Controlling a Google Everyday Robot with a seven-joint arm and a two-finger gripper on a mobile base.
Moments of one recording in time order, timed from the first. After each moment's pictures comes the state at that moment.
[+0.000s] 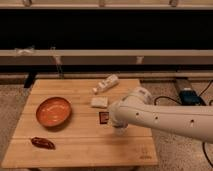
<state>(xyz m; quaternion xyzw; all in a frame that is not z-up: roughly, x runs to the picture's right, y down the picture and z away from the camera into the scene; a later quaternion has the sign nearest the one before) 0.026 0.138 0.698 -0.16 -0.15 0.01 0.98</state>
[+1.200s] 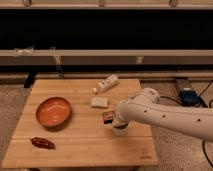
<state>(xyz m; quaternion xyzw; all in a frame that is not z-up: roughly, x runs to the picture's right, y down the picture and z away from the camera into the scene) 0.047 0.130 0.714 -0.15 -0.16 0.05 0.97</state>
